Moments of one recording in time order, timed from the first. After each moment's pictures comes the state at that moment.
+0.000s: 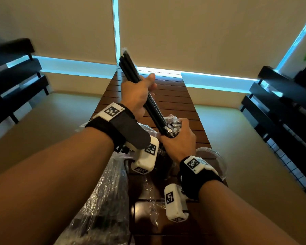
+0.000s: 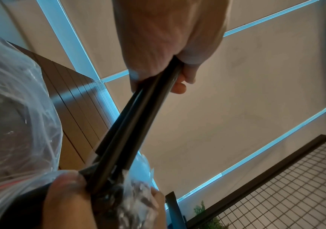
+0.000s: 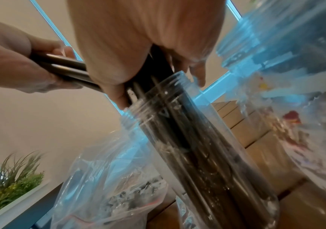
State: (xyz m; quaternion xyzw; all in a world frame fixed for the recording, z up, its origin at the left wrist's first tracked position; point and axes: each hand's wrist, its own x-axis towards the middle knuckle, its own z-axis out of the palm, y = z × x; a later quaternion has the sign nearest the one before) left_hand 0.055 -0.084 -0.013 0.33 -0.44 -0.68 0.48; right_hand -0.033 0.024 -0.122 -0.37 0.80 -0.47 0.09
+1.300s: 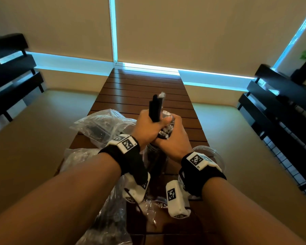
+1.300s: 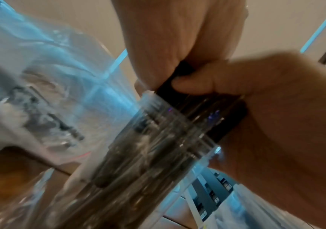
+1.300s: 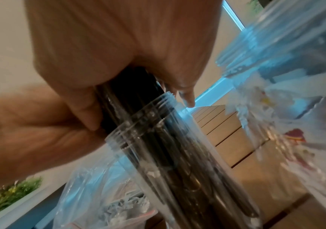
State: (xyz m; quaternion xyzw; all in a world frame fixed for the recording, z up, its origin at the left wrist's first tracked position) left_hand 0.046 -0.063 -0.106 0.27 -0.69 -0.56 0.36; right_hand -0.036 0.022 -0.123 -0.45 0.74 -0.46 0.18
